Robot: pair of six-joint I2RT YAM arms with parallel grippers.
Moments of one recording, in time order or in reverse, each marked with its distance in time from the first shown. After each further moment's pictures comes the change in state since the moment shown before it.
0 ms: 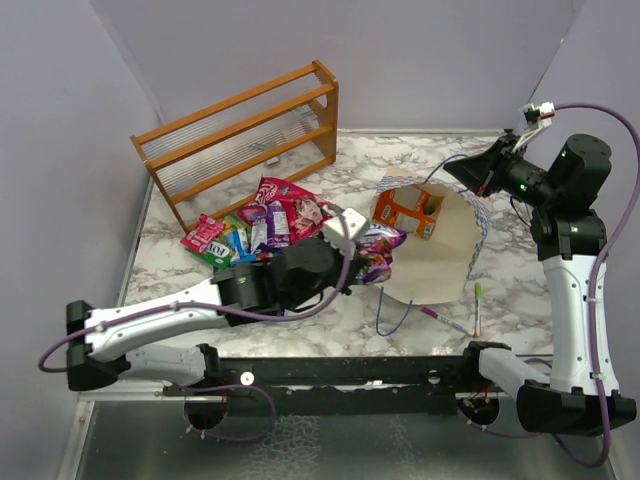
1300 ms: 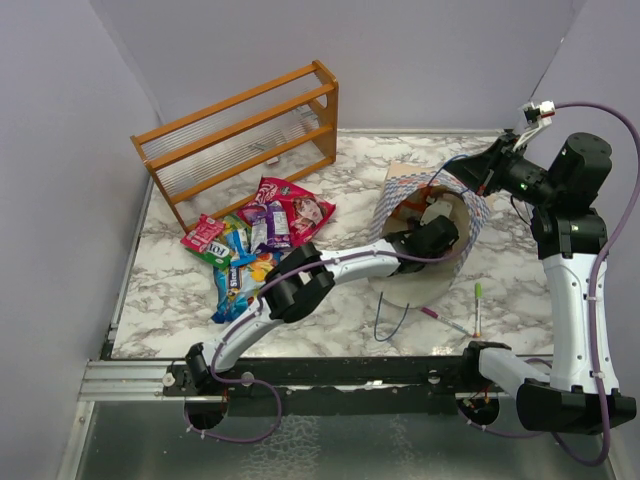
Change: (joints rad) left arm 0.172 1.248 0.845 0.127 -0.037 -0.188; right arm 0.000 0.008 0.006 -0.007 -0.008 0.013
